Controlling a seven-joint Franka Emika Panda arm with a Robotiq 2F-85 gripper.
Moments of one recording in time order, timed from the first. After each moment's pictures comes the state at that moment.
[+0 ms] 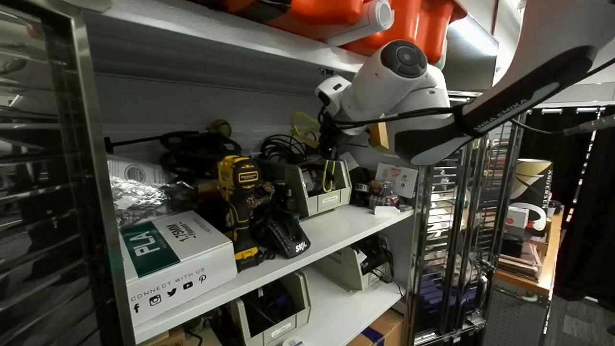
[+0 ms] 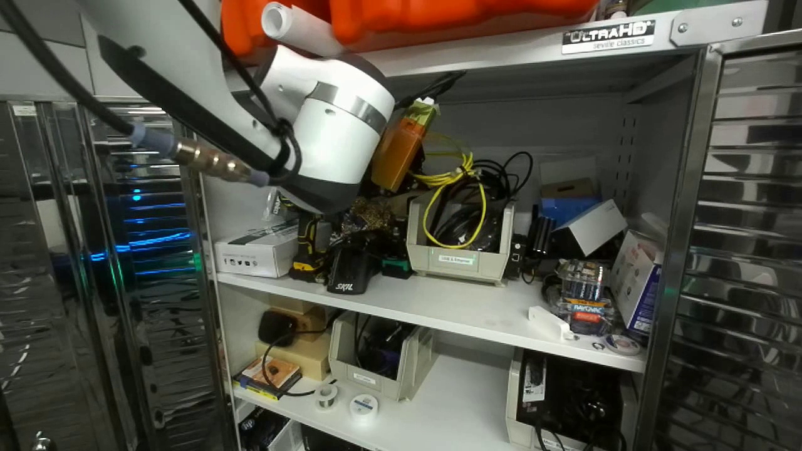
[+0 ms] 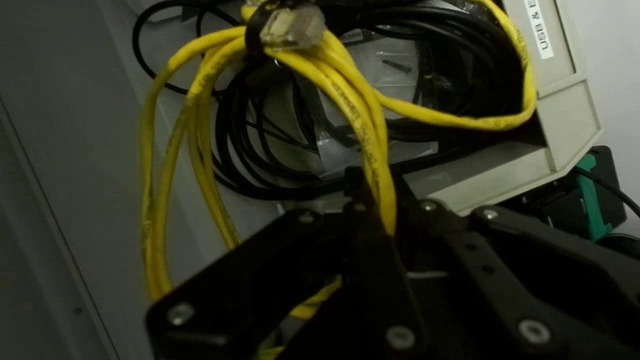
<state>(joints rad) 0.11 0.12 -0.03 -1.88 -1.38 2.97 0.04</state>
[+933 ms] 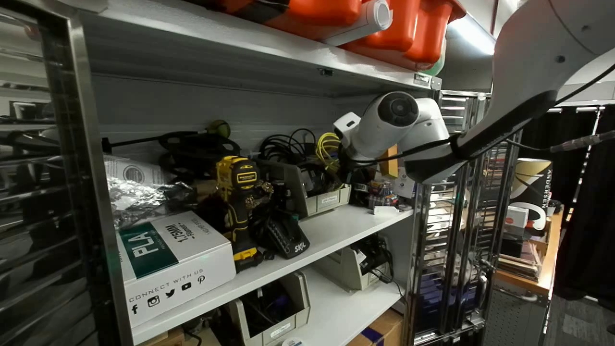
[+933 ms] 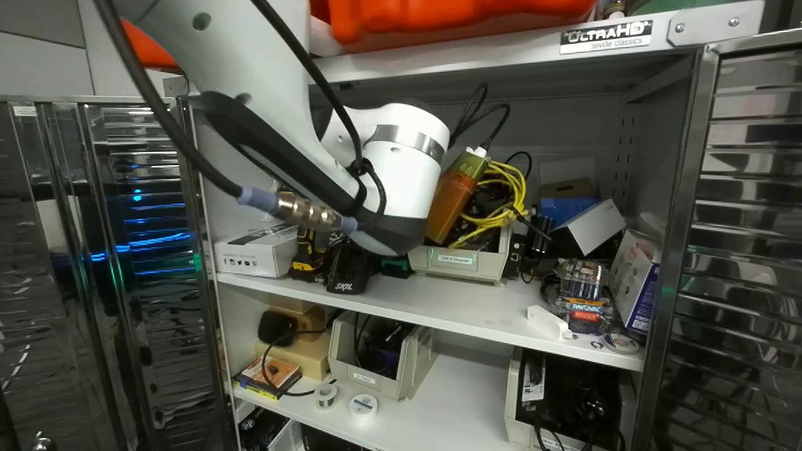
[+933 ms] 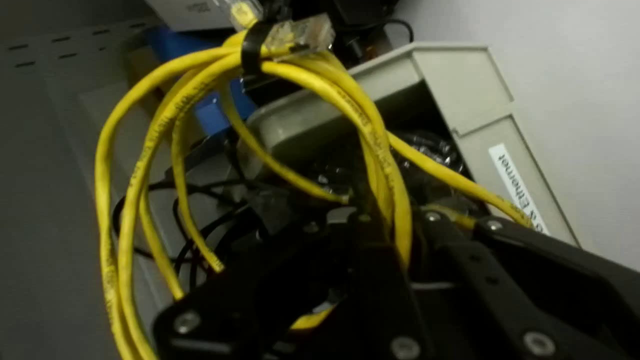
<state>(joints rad) 0.04 0.28 -0.07 -1.79 -1.58 2.94 0.32</state>
